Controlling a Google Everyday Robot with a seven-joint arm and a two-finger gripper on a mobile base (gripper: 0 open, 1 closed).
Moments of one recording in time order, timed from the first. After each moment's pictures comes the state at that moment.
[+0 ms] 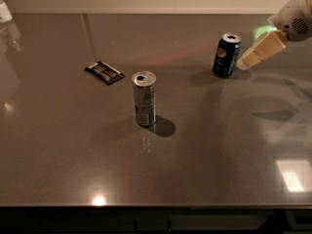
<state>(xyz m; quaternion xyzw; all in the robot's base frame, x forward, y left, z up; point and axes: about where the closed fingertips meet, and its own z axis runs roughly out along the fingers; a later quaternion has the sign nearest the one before) 0.618 -0.256 0.965 -0.44 0.83 0.05 0.35</state>
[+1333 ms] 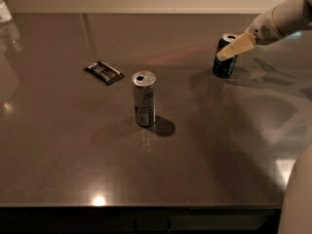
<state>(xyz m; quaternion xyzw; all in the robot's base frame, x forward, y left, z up) 0.728 -0.250 0.903 -0.37 0.84 0.12 0.37</state>
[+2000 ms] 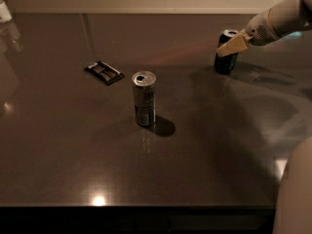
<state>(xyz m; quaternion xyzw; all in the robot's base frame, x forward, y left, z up) 0.729 -0.236 0.899 -0.38 0.84 0.15 0.36</state>
